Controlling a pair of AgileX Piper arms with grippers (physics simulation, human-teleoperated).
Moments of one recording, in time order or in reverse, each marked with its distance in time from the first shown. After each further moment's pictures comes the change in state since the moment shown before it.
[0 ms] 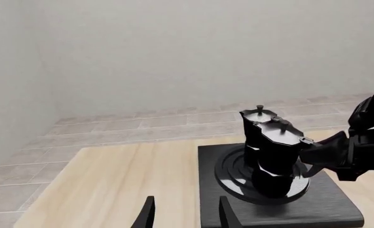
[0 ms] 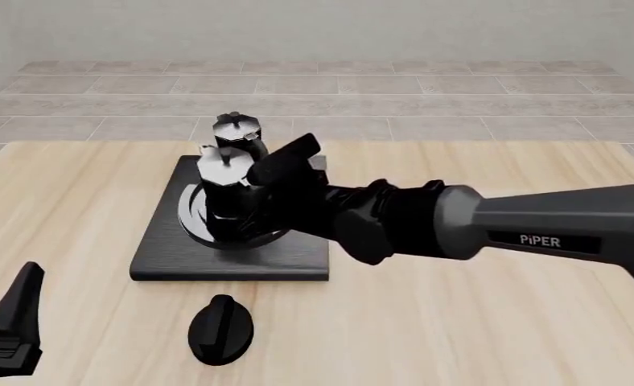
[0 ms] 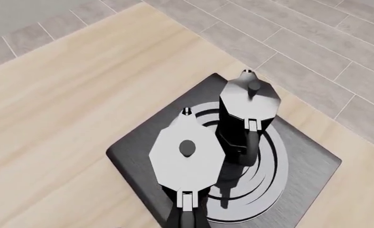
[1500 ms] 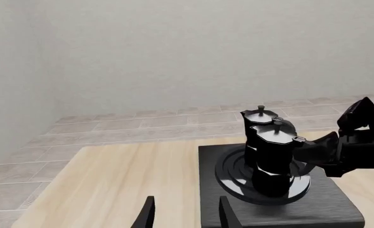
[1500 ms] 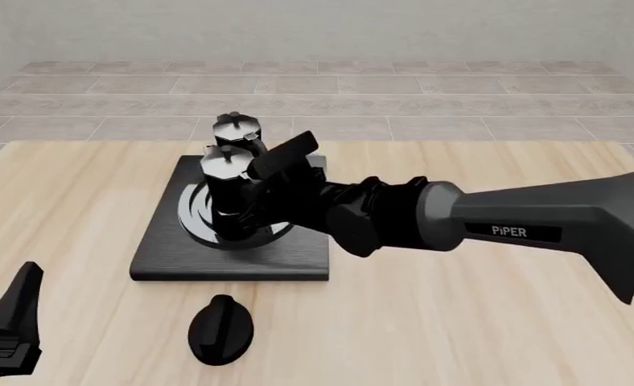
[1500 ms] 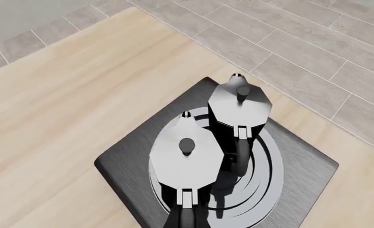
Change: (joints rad) left arm 0.005 0.000 0.000 0.000 -0.006; right arm -0.026 0.068 -0.055 -0.026 0.023
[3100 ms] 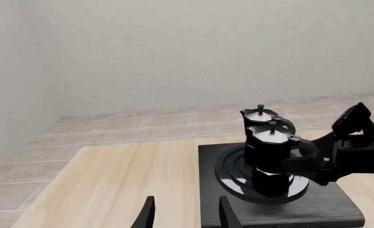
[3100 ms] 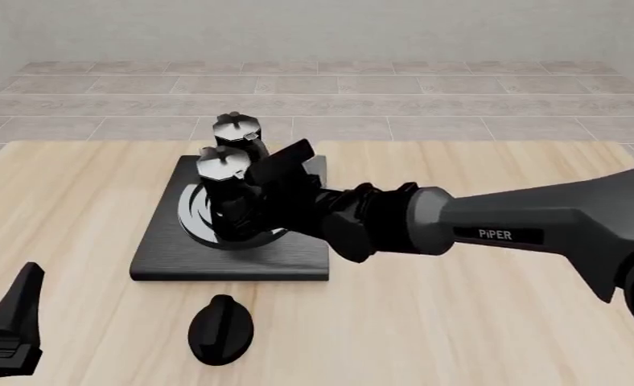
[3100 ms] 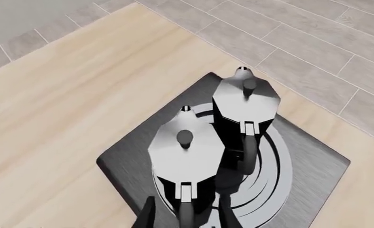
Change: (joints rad) left arm -0.003 0.000 0.001 0.002 0.005; right arm 0.007 0.030 -0.003 -0.016 0.045
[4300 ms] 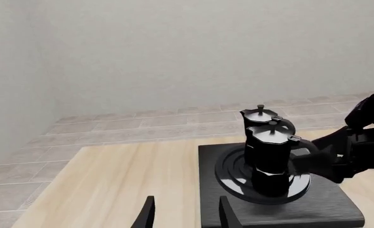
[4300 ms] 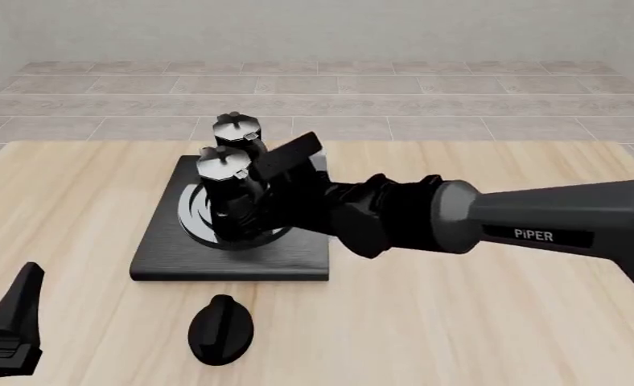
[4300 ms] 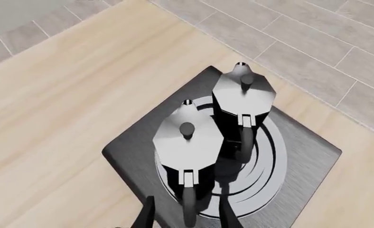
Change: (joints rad) left arm 0.000 0.000 0.000 0.000 0.000; right arm 0.007 -0.084 0.031 0.091 -0.033
